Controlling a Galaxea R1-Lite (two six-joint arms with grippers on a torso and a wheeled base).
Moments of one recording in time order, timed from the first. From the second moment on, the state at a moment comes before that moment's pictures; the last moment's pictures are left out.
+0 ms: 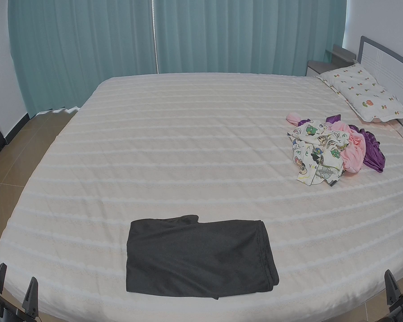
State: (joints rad) left arm 0.00 0.01 -0.02 -0.01 0.05 -0.04; right arm 0.00 0.01 -0.02 0.00 0.02 -0.01
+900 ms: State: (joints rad) left arm 0.00 0.01 -0.02 0.00 0.03 -0.02; right arm 0.00 0.01 -0.02 0.00 0.02 0.00
